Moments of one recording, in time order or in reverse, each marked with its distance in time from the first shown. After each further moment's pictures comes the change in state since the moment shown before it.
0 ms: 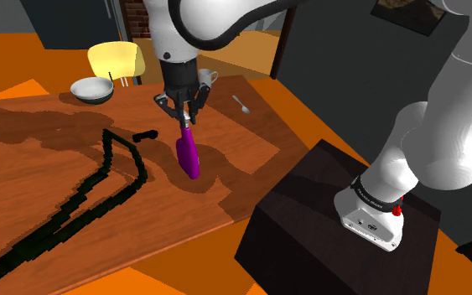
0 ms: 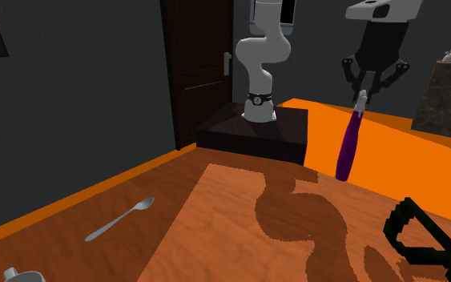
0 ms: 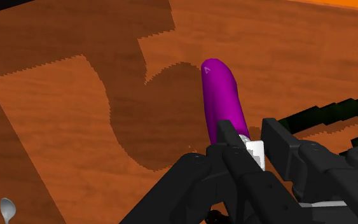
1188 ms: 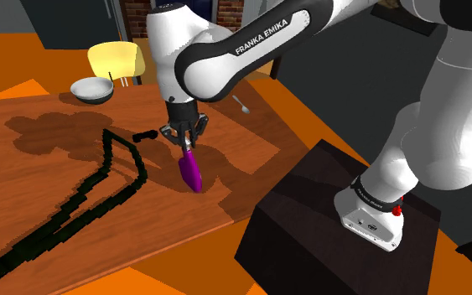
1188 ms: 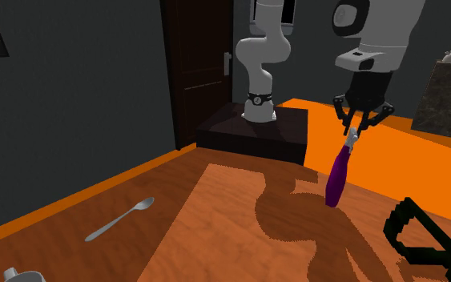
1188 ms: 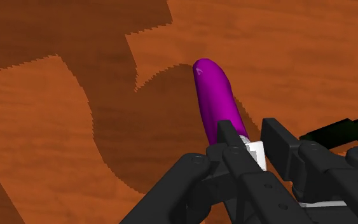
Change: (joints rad) arm 0.004 0.104 -0.008 -0.112 -0.024 0.214 0.008
